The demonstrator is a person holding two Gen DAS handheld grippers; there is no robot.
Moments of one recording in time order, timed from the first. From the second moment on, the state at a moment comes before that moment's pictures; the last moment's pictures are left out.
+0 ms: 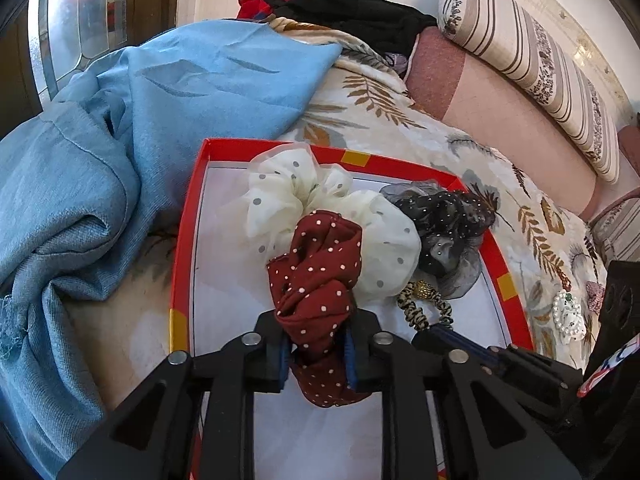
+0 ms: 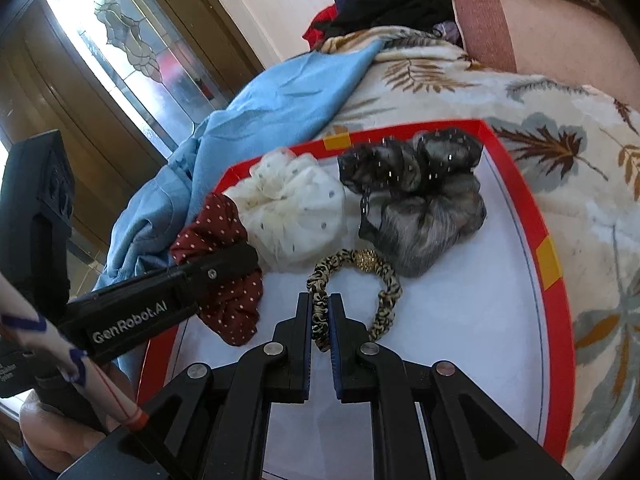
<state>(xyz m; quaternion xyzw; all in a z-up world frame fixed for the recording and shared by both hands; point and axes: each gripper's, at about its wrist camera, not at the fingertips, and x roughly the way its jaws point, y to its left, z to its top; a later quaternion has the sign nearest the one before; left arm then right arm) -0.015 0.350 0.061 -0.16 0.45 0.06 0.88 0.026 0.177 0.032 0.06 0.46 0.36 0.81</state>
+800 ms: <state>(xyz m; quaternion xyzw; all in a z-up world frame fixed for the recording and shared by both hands) -0.025 0.319 0.107 -0.18 0.33 0.02 0.92 0.005 0.055 0.094 0.11 0.40 0.33 0.85</state>
